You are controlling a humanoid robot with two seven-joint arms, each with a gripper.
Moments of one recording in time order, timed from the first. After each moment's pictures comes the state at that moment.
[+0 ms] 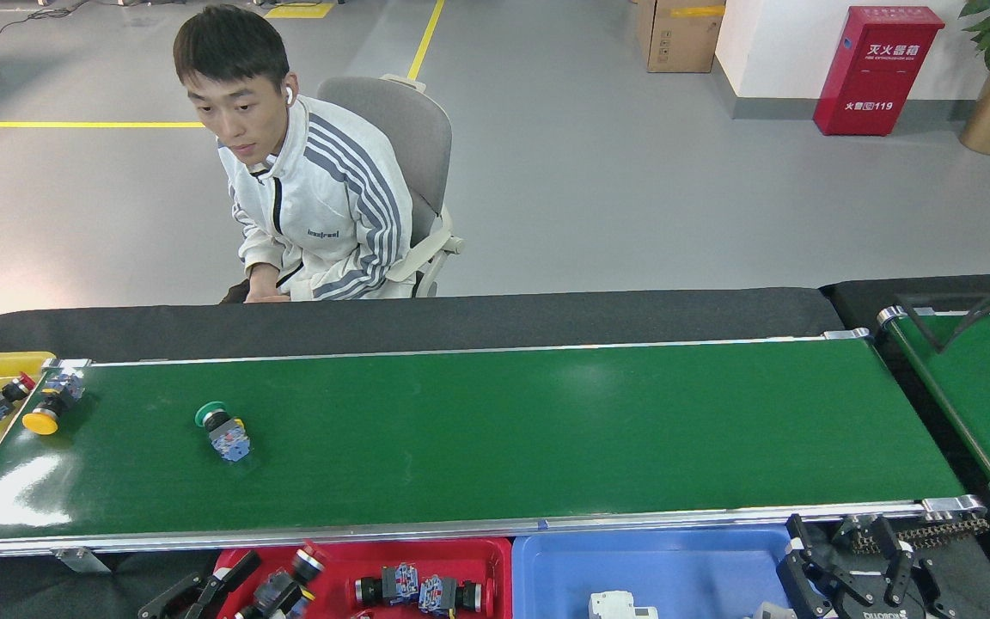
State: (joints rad) left arm 0.33 0.29 0.10 -1.68 -1.34 -0.64 0.13; right arm 0.27 -0.08 -0.19 -1.70 1.22 -0.17 -0.01
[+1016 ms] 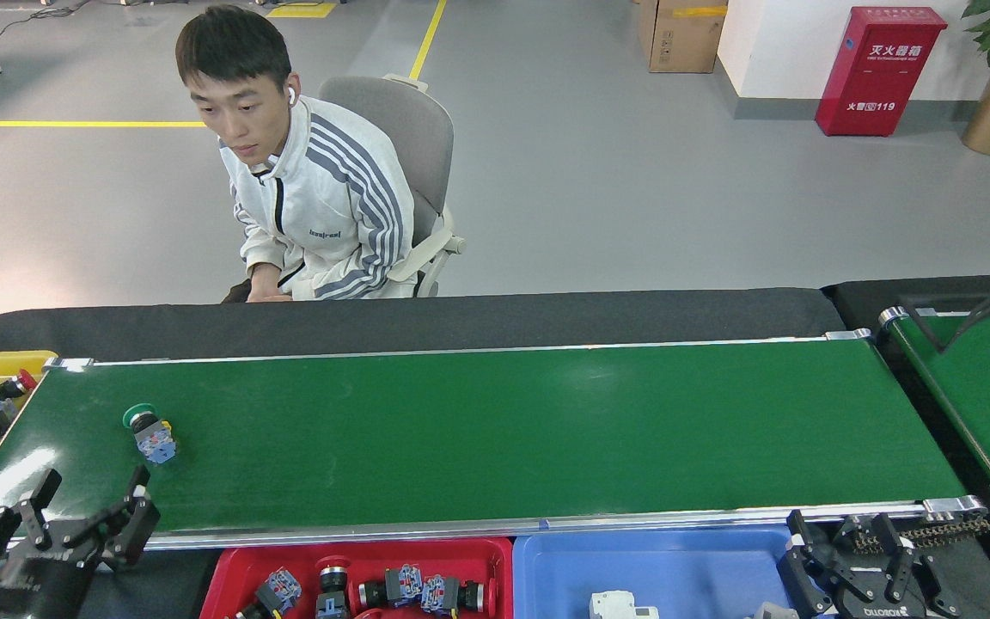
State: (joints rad) left arm -0.08 0.29 0.29 -1.29 -1.34 -0.23 -0.06; right arm 0.26 -0.08 -0.19 -1.70 1.22 -0.17 -0.01
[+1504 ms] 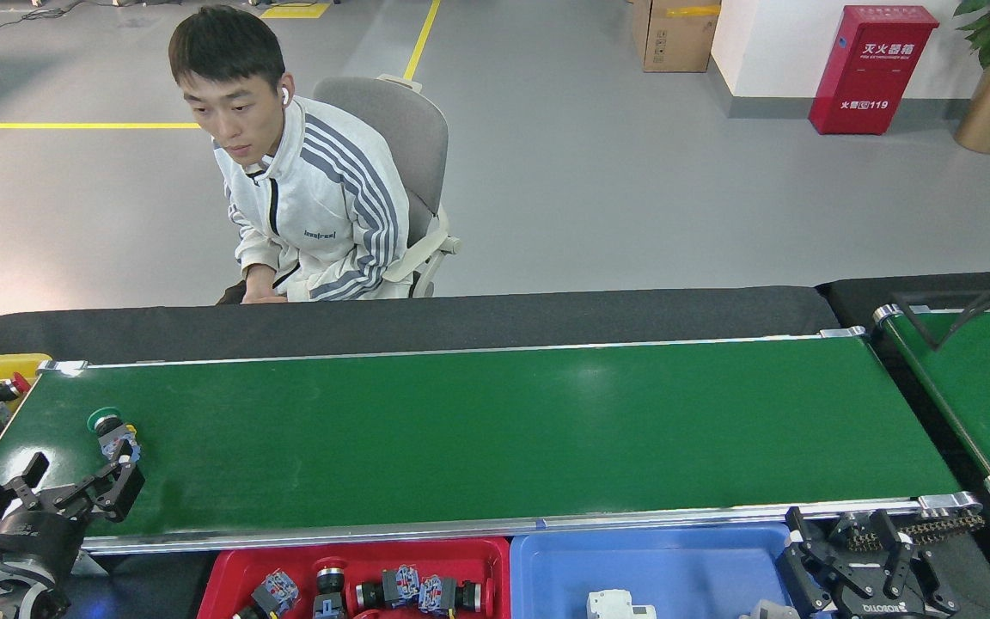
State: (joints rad) left arm -0.19 0.33 0.27 -1.09 -1.35 -0.22 -0.08; right arm 0.25 -0.08 -0.19 -1.70 1.22 -0.16 -0.01
